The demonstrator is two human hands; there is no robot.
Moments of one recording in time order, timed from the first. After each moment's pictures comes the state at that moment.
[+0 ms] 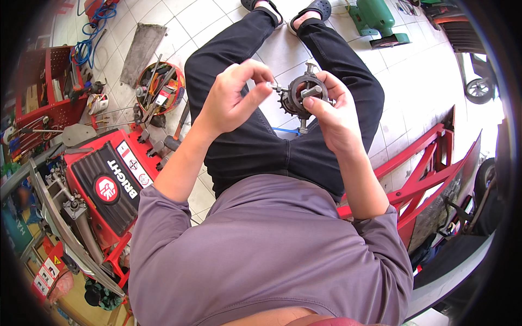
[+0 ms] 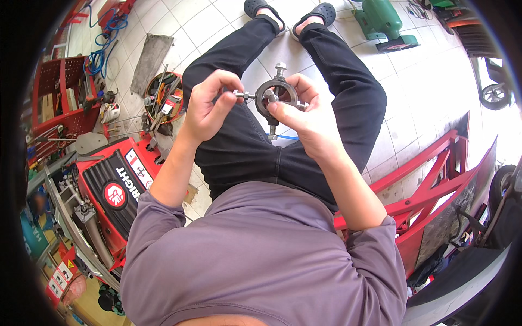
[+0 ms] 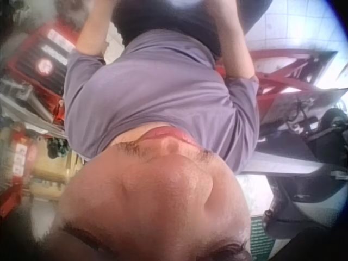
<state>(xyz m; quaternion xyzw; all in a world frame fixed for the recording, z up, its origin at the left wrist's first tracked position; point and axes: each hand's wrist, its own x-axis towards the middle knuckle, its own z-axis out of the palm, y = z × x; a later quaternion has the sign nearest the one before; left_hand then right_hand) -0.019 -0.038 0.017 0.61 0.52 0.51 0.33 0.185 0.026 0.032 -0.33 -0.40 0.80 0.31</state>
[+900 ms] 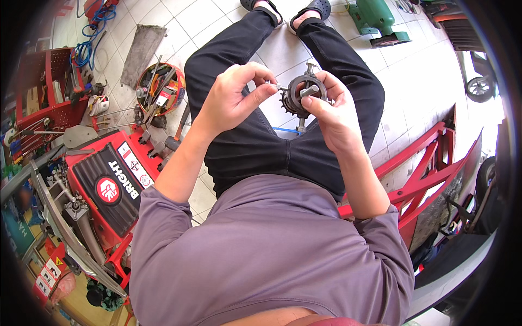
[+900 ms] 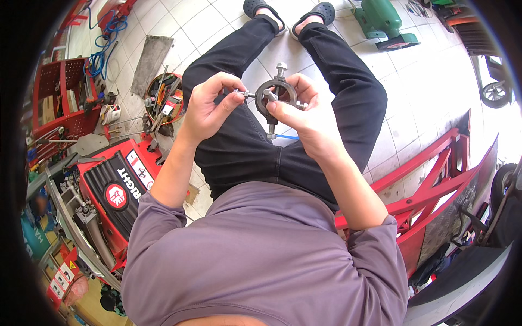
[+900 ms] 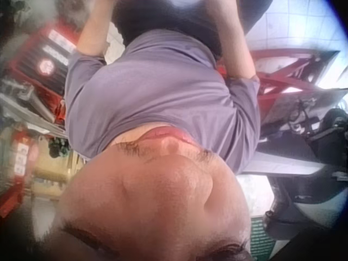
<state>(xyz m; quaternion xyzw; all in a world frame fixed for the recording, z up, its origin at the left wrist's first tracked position) -0.022 -0.036 0.016 0.63 0.54 0.45 0.32 0.189 0.029 0.025 -0.33 -0.41 0.80 0.30</state>
